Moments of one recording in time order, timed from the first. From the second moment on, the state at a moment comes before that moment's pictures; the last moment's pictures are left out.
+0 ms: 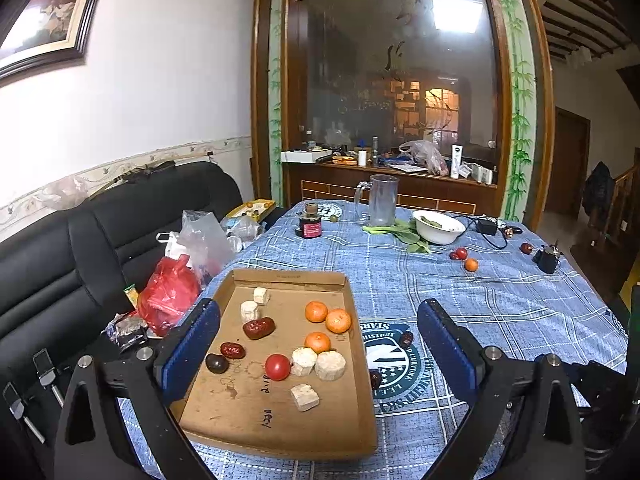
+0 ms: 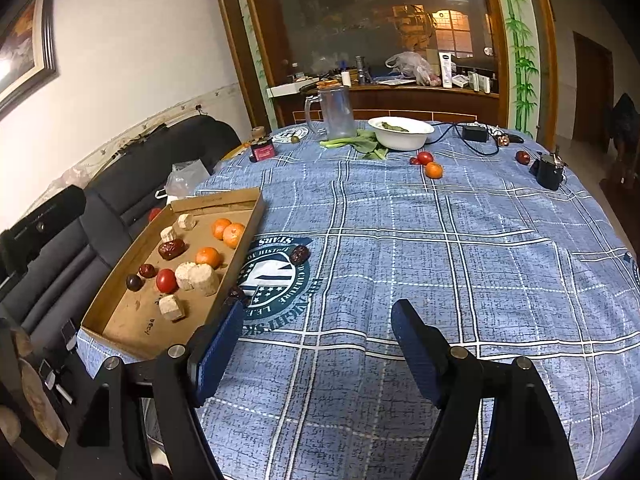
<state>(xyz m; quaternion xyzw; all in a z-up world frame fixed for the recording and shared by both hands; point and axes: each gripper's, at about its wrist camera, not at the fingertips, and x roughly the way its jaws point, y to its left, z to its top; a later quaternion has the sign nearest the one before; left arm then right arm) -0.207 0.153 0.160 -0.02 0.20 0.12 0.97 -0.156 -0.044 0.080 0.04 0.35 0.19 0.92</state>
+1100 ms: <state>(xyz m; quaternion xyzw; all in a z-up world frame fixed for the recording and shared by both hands) -0.222 0.244 0.121 -0.13 0.23 0.18 0.95 -0.157 0.075 0.085 -0.10 0.35 0.21 0.91</state>
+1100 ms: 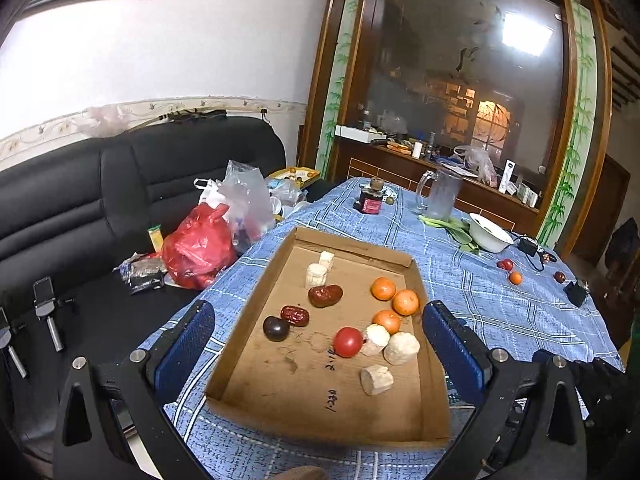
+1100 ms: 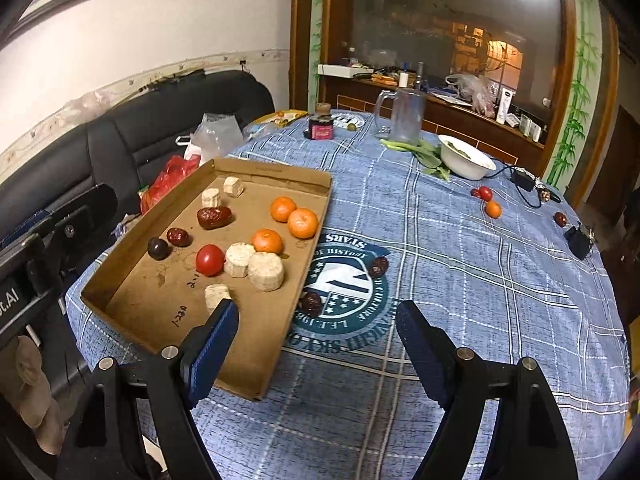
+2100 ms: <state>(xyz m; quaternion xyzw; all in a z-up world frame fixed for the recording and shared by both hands) -0.221 0.257 0.108 -0.14 0.24 0.17 0.94 -0.165 0.106 0.079 -0.13 0.36 0.22 0.90</state>
